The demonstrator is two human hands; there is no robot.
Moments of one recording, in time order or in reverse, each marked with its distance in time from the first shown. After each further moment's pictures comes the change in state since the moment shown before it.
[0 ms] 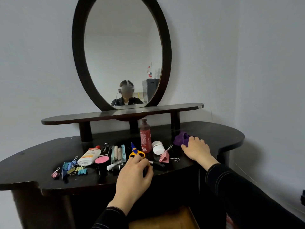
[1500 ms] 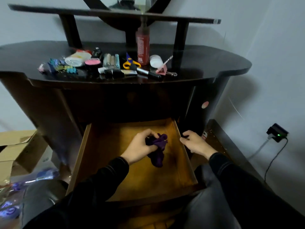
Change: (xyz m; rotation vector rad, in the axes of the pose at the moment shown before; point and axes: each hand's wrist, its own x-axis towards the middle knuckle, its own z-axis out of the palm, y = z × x) left_hand -0.175 0.041 0.073 -0.861 -0.560 -0.460; right_hand -0.209 0.107 0.109 0.382 -0.664 0.121
